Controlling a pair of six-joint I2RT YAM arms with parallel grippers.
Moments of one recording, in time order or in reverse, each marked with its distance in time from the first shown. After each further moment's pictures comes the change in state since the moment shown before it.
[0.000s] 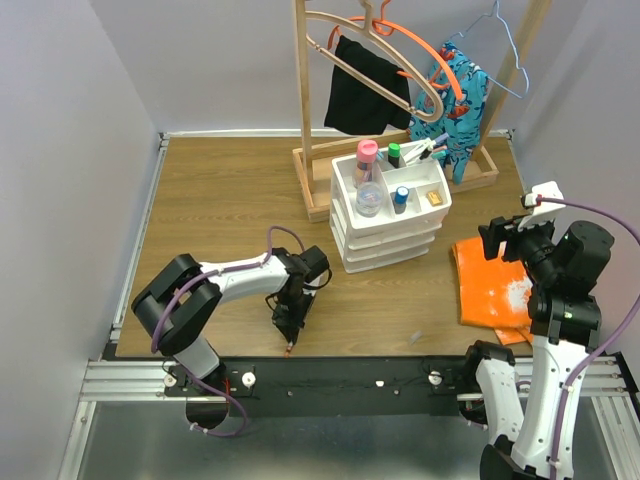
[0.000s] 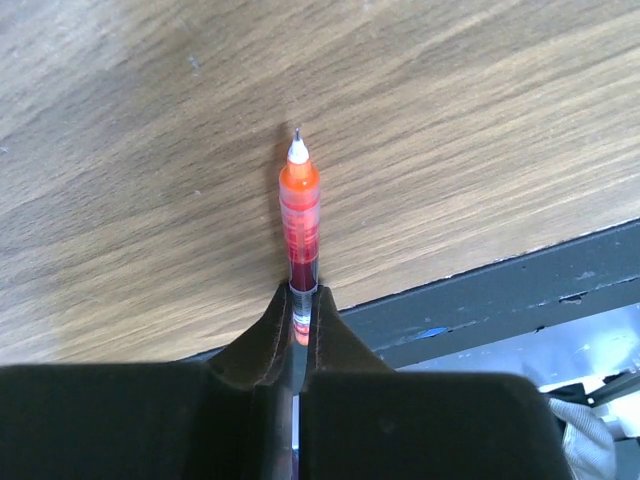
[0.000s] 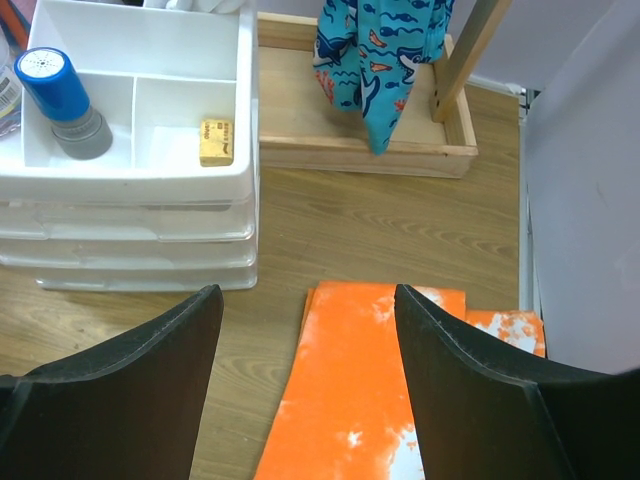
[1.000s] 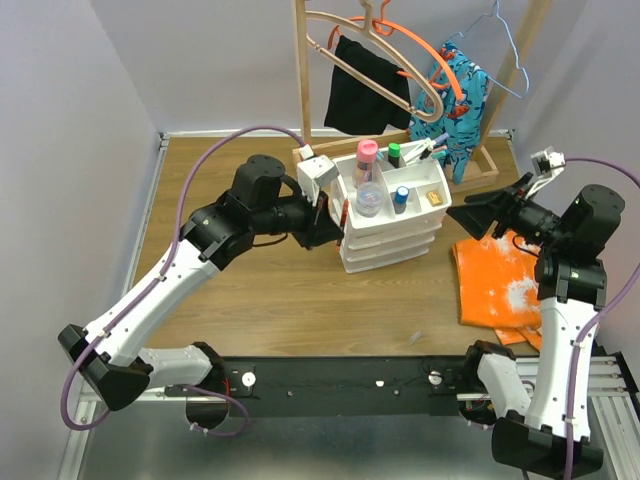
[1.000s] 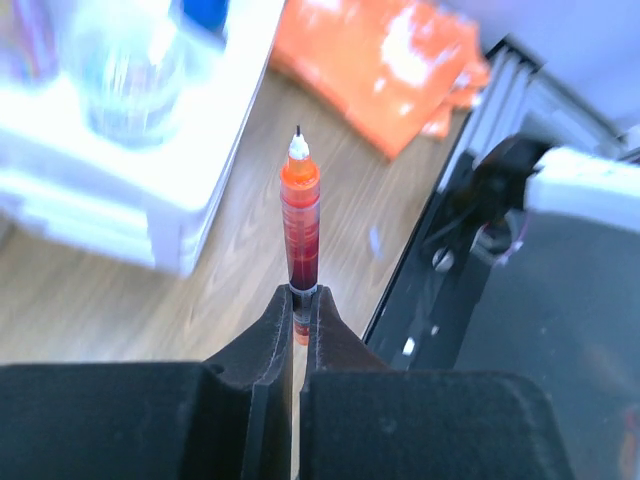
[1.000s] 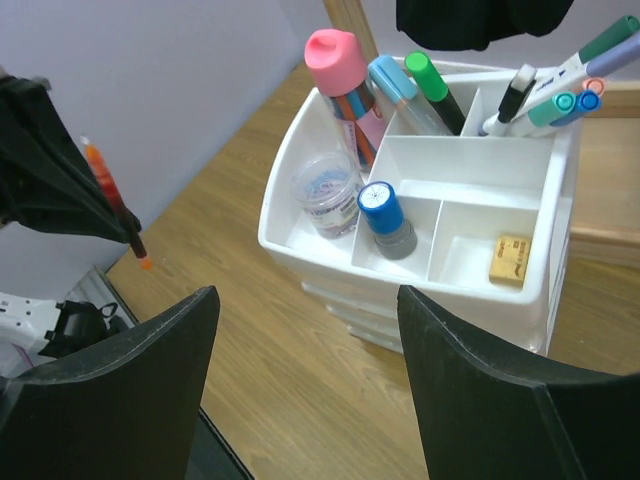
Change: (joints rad) left arm 0.128 -0.403 0.507 0.222 0.232 0.317; right arm 0.000 0.201 0.095 0.230 -0.595 0.549
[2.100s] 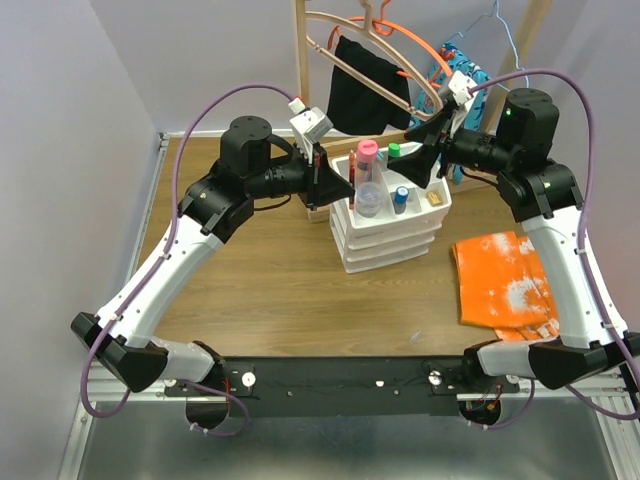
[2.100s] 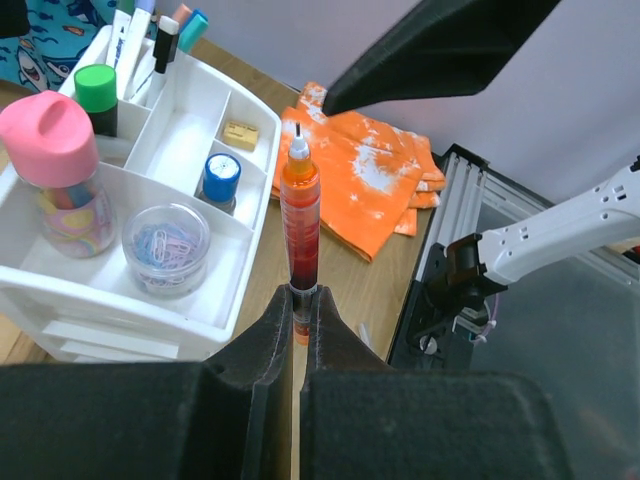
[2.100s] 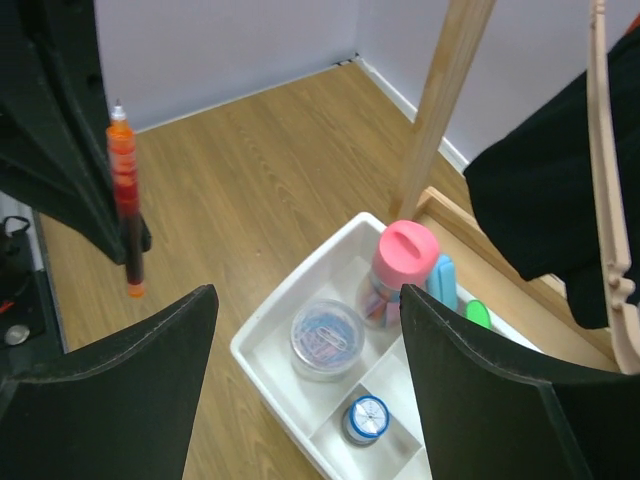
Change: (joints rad) left arm 0.105 0.129 0.219 0.160 0.158 -0.064; right arm 0.581 0.505 0.633 -0.173 0.306 -0.473
